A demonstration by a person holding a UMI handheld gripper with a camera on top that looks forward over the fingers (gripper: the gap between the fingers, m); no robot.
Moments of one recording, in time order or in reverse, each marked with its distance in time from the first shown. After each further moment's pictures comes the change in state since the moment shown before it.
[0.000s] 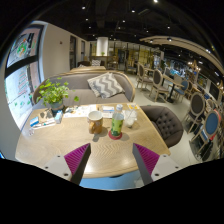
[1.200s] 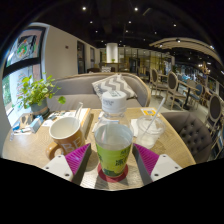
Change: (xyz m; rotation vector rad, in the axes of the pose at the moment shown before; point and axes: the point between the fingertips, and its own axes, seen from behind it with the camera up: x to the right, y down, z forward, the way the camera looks) arm 0.016 -0.022 0.331 0.117 -0.148 -0.009
